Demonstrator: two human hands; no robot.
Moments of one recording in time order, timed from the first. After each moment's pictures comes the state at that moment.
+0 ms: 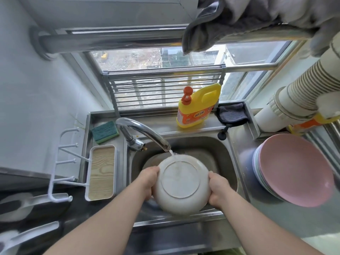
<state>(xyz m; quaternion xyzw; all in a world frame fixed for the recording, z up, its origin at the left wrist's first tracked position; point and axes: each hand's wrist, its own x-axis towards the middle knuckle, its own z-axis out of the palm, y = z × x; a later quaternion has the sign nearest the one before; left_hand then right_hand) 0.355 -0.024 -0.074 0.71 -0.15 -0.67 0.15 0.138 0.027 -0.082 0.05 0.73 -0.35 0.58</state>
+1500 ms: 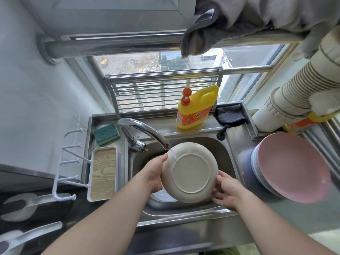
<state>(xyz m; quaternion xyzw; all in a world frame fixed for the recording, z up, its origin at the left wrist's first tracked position) 0.336 -0.040 -0.033 0.63 -0.12 -0.75 0.16 0.103 0.043 -0.057 0.05 0.71 -0.29 0.64</state>
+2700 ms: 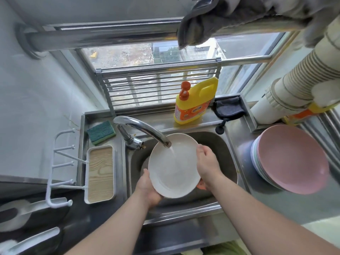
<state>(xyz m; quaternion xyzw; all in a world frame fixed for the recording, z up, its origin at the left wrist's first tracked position) 0.363 0.001 -0.085 0.59 0.11 -0.75 0.27 0.171 -0.004 -0.030 -0.24 0.74 -0.35 0.52</state>
